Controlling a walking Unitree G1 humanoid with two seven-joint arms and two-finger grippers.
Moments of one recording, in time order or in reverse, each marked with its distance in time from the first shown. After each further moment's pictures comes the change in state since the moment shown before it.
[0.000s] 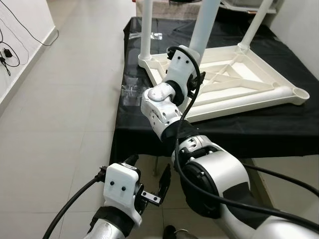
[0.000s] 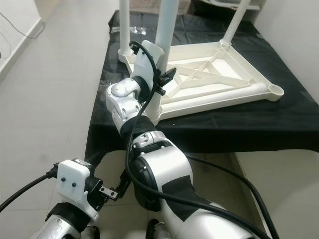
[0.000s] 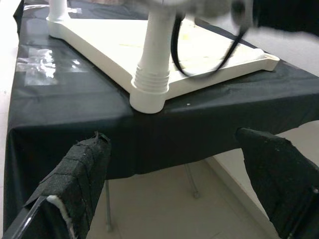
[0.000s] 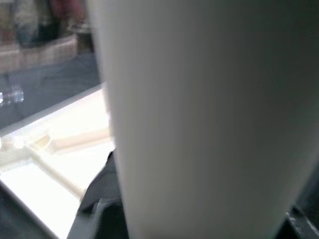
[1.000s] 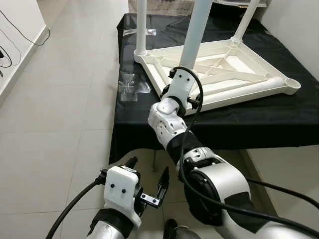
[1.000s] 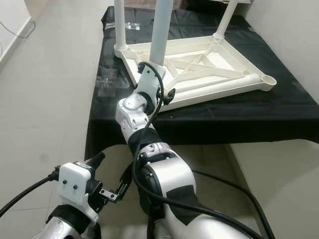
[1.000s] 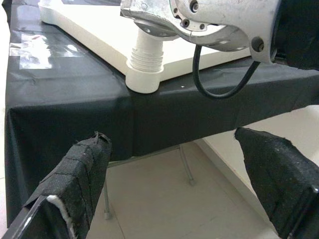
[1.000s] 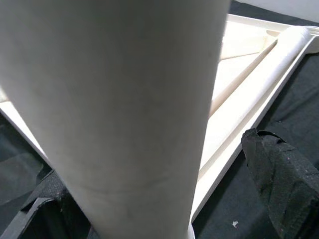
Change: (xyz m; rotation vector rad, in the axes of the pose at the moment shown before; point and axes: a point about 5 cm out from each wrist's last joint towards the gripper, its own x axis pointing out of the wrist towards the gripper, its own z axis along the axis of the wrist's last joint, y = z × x) left arm 0.000 0.001 -0.008 0.007 0.013 0.001; right arm 0.015 -0.012 -0.028 -0.003 0.067 0.157
